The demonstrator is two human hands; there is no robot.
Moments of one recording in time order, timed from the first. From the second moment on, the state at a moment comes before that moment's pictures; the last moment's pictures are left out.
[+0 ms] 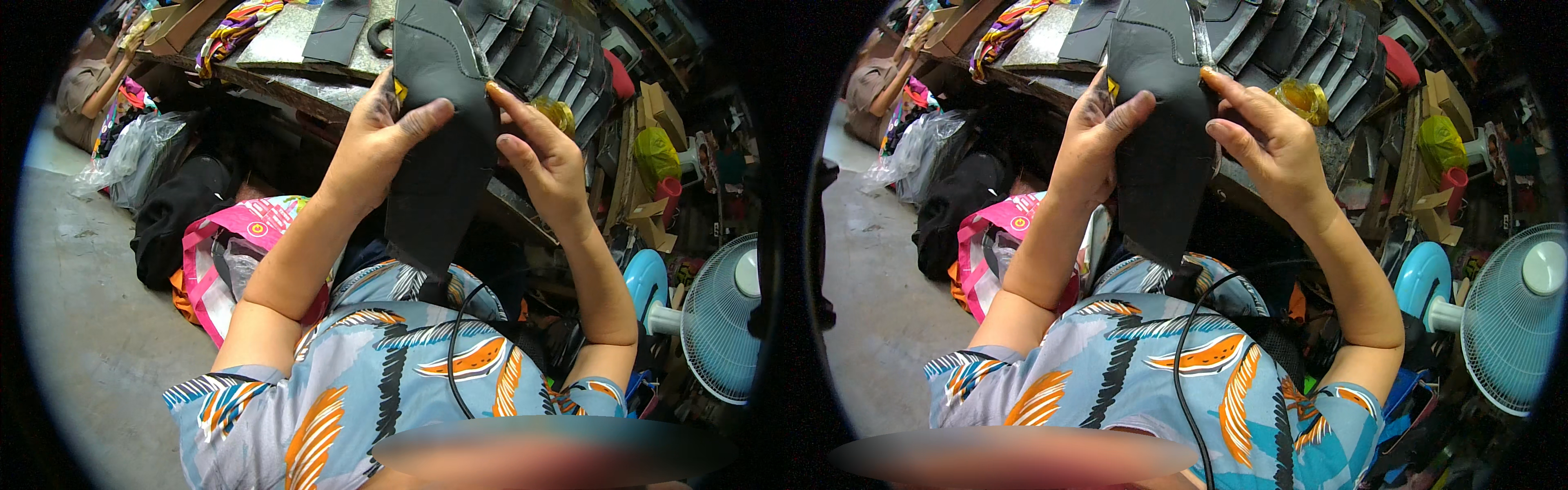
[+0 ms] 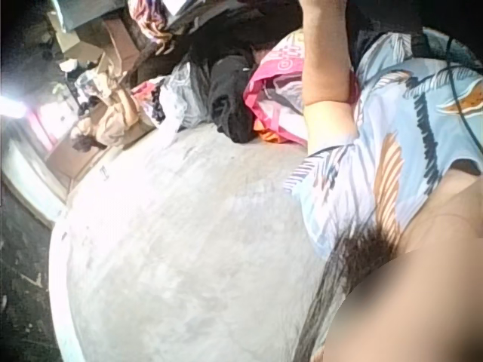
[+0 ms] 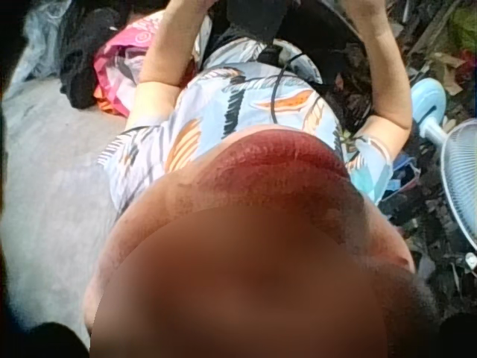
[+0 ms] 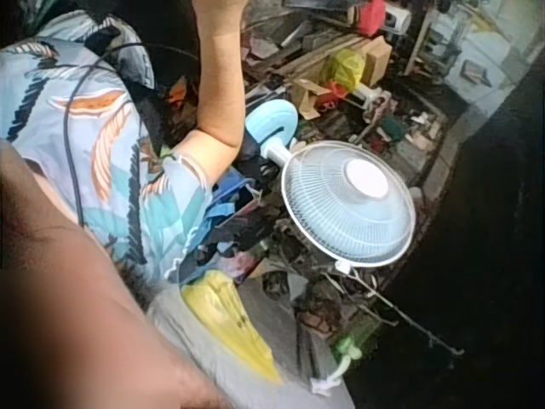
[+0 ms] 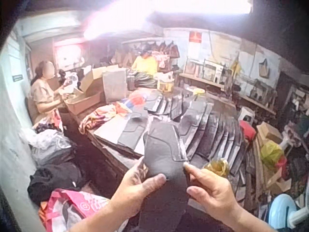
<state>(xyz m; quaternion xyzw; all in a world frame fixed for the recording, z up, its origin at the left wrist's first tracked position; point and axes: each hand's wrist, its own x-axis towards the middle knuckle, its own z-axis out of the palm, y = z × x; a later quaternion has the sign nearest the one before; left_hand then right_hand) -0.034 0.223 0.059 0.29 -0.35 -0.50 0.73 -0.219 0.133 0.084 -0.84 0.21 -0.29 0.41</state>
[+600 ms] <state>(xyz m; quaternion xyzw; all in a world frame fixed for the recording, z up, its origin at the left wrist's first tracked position) -0.026 0.224 0.056 0.20 -0.33 -0.52 0.76 -0.216 0.120 0.091 -0.91 0.10 -0.29 0.27</state>
